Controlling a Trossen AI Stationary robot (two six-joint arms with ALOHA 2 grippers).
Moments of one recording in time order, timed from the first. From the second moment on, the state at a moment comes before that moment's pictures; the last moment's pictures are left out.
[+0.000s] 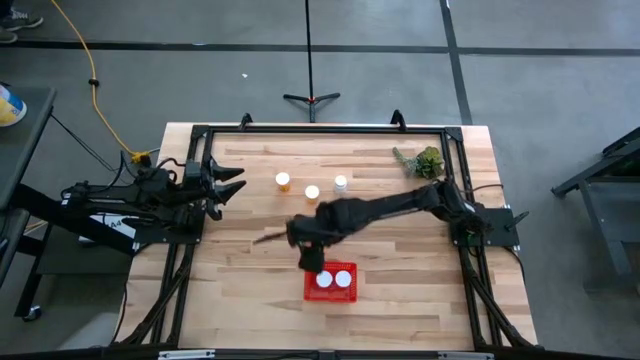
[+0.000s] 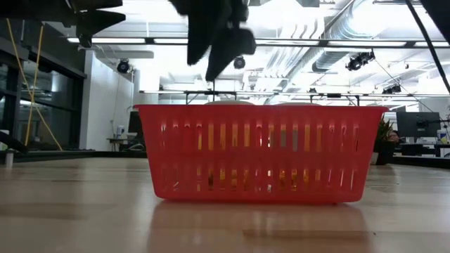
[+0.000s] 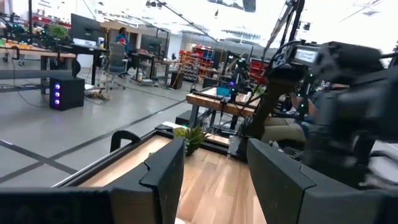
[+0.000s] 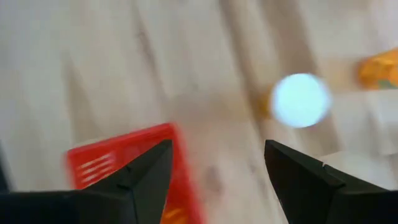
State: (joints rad) left arm -0.05 0.24 0.32 0.05 -0.34 -0.14; right arm 0.19 2.20 2.11 -1.13 0.07 0.50
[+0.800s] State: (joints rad) left arm -0.05 0.24 0.32 0.05 -0.28 -0.14; right arm -0.01 2.23 2.08 -1.04 -0.11 0.47
